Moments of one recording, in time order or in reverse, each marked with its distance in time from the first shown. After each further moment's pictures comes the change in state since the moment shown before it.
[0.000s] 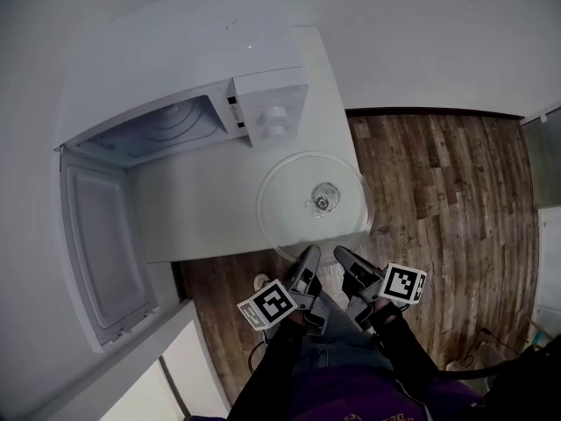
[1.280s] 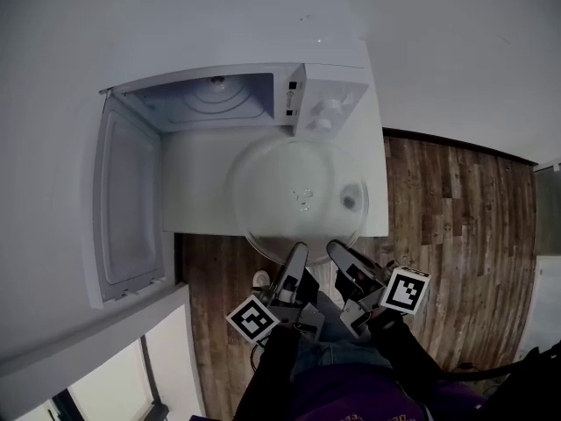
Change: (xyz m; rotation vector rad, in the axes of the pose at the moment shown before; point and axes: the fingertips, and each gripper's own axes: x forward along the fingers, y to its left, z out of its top) left arm -0.080 -0.055 0.064 -0.089 -0.365 -0.282; right arm 0.031 0.115 -0.023 -0.202 0.103 0.252
